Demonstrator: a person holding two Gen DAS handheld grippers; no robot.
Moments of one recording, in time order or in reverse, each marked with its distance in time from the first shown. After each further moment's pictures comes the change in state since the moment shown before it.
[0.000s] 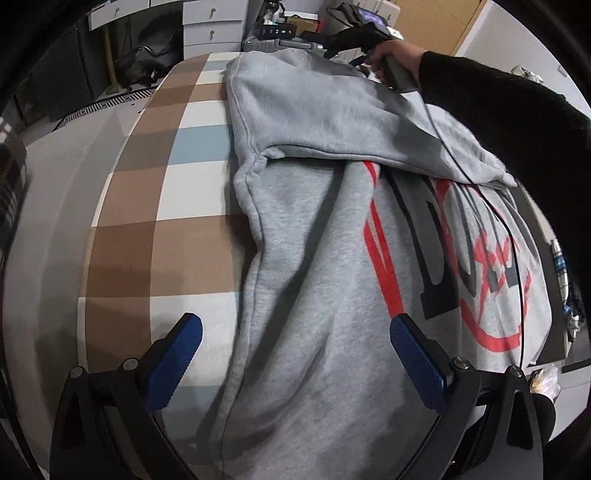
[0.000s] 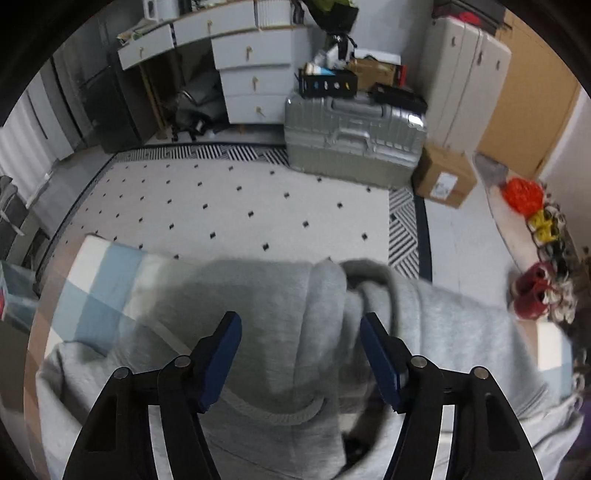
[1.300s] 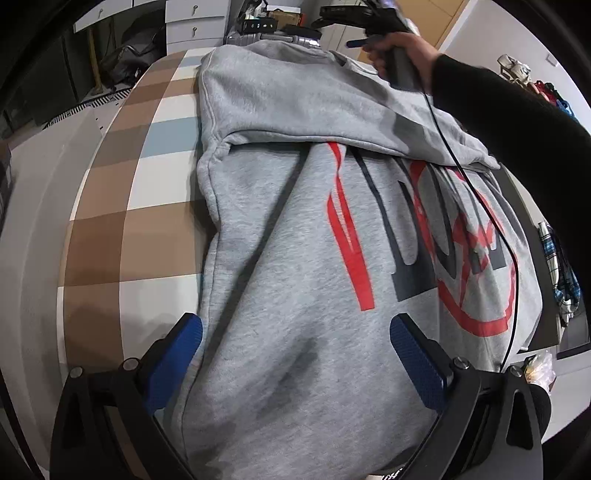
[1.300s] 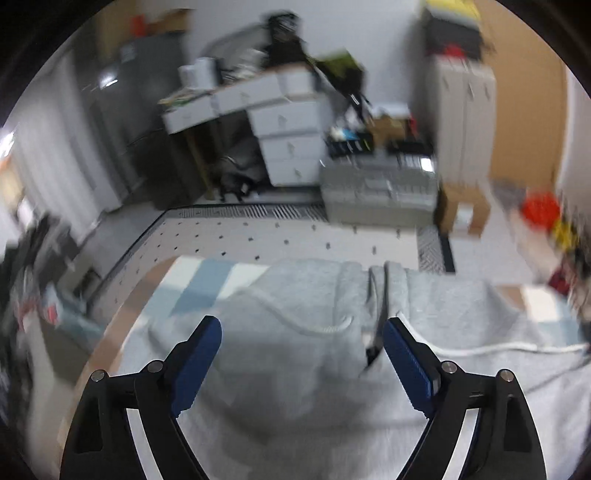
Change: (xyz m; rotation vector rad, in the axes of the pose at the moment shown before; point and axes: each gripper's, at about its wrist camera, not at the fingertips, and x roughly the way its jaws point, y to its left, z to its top) left arm 0.013 -0.008 0.006 0.030 0.038 -0.034; right arm -0.076 -0.013 -0.046 0.091 -0.222 0.228
